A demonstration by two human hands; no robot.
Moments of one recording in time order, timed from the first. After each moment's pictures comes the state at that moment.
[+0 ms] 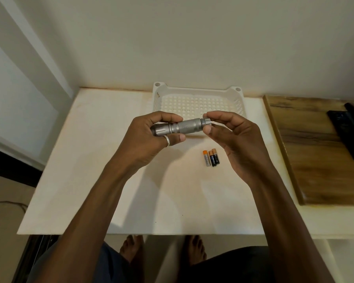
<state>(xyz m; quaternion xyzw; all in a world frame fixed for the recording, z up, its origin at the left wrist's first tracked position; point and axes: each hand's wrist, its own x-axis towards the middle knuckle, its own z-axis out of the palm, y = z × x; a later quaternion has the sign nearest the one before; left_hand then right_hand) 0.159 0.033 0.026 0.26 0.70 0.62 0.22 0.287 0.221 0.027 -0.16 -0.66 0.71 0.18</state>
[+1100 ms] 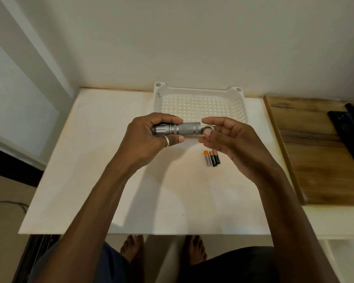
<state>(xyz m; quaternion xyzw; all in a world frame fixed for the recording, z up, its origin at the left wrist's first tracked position) 0.156 0.033 0.021 0.27 0.73 0.60 0.19 0.289 0.227 0.030 -0.18 -0.68 0.71 0.07</state>
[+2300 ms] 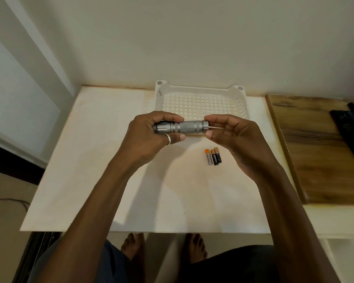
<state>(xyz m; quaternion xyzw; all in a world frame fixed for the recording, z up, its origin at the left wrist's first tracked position) 0.155 0.033 0.021 0.25 0.74 0.60 0.19 0.288 0.228 0.027 -0.18 -0.72 0.67 0.12</state>
